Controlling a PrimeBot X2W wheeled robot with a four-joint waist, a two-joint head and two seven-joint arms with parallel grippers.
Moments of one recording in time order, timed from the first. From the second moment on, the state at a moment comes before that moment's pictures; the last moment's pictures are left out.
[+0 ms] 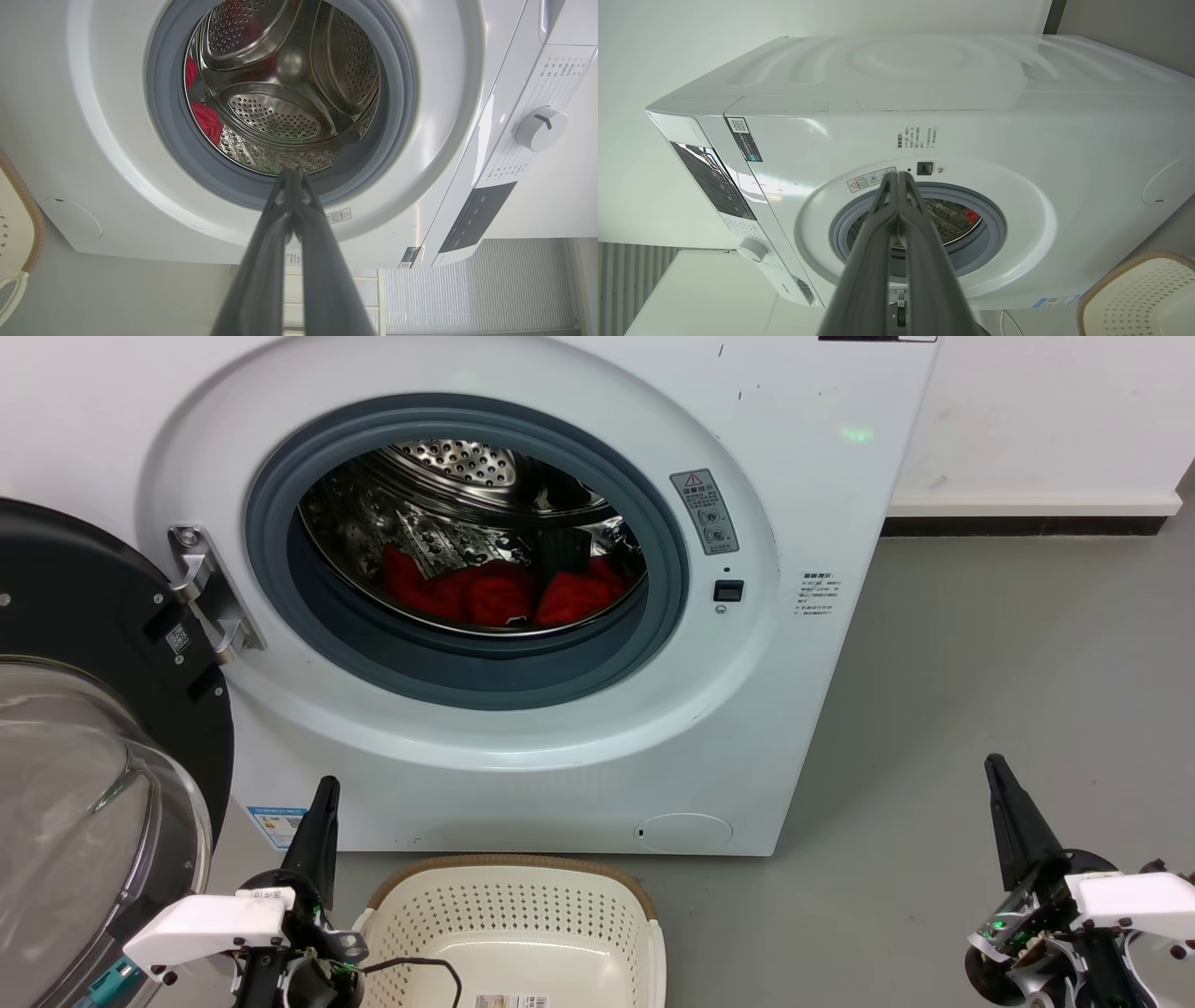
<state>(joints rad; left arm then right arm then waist) -0.11 0.05 0.11 0.25 -1.61 -0.13 0.11 -0.10 -0.05 -0.11 0.24 1.61 0.13 0.12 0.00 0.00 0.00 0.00</state>
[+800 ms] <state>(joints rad) -0.11 0.05 0.11 0.25 -1.61 -0.13 0.11 -0.10 -0.05 -0.11 0.24 1.61 0.13 0.12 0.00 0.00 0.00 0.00</state>
